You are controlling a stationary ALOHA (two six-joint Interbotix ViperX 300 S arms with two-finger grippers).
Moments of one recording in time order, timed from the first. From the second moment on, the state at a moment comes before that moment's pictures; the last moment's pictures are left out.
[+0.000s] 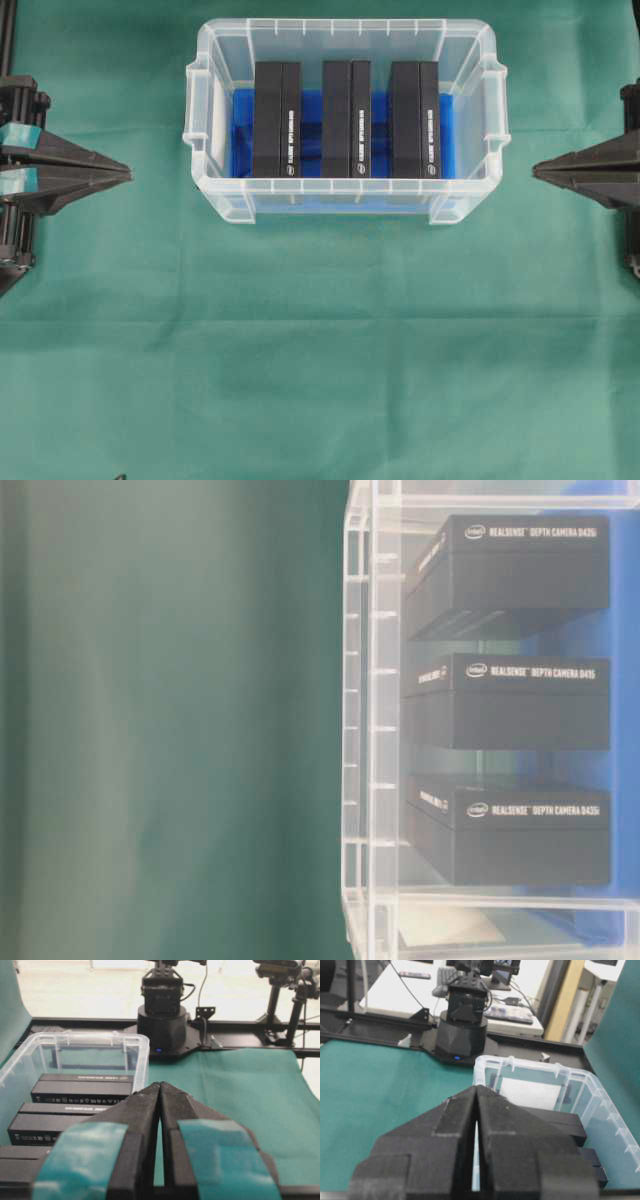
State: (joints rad) left arm 0.00 -0.96 1.17 0.00 -0.29 0.00; right arm 0.00 -0.96 1.17 0.00 -0.29 0.00
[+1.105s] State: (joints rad) left arm -0.04 -0.91 0.75 0.03 0.17 -0.03; right arm 0.00 -0.95 0.73 0.00 0.29 0.01
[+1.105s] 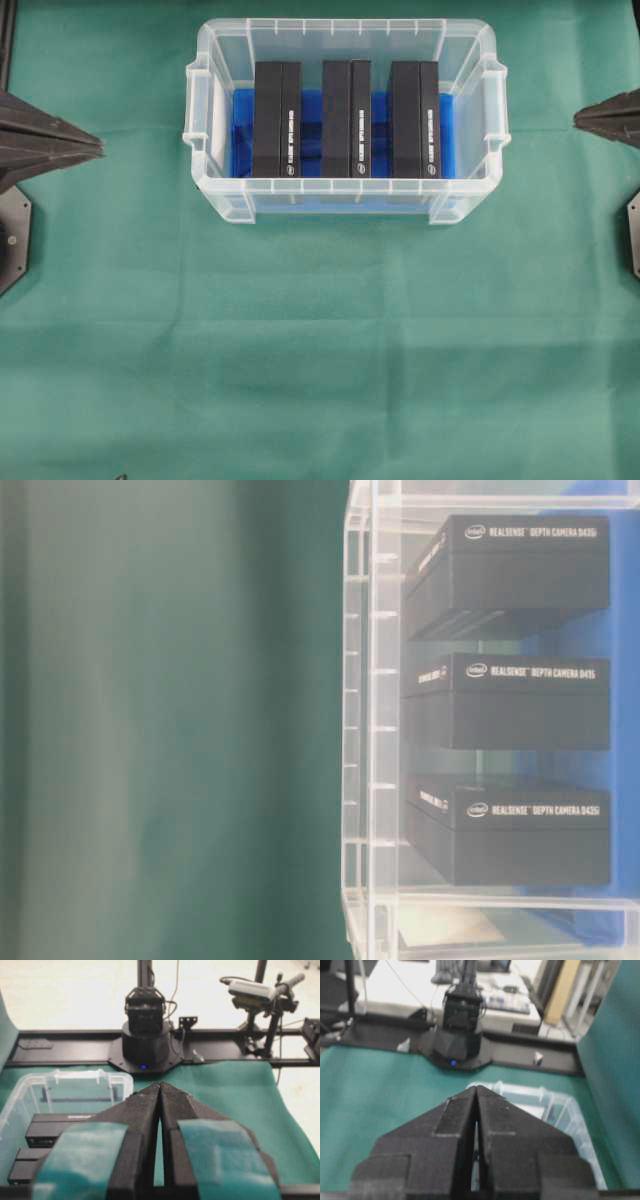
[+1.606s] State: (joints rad) left arm -0.06 -0.81 0.56 0.03 0.81 -0.25; right arm 0.00 -0.93 0.56 -0.01 1.07 0.22
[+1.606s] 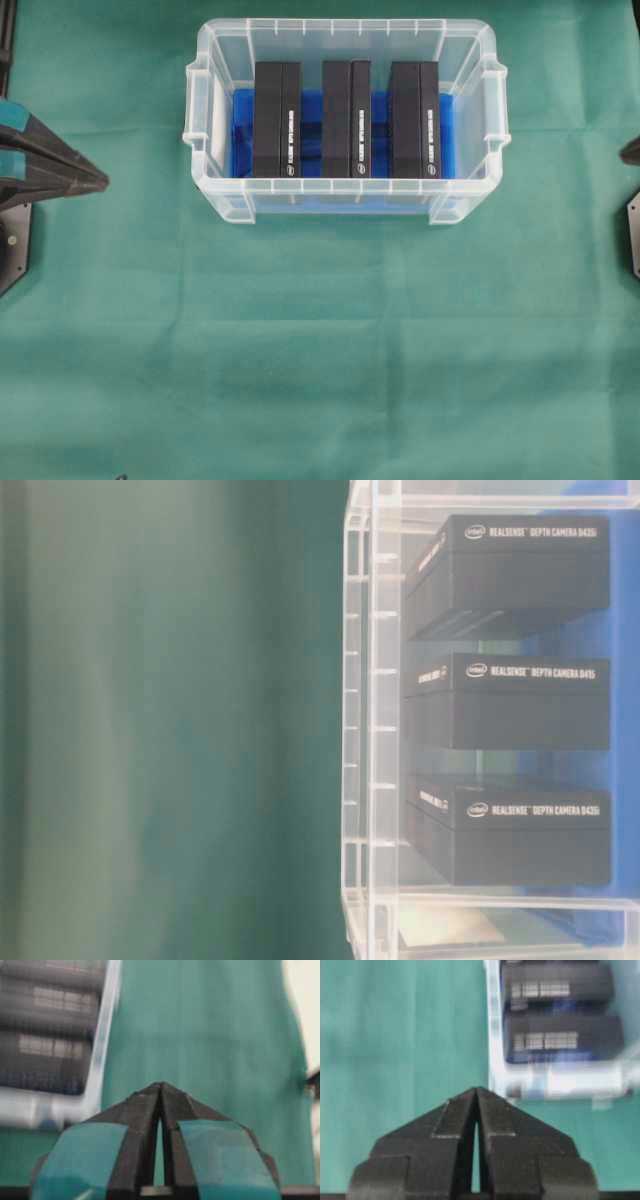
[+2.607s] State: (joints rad) left arm -0.07 -0.74 0.46 0.04 1.32 -0.94; right arm 0.00 -0.73 0.50 -0.05 1.50 1.08
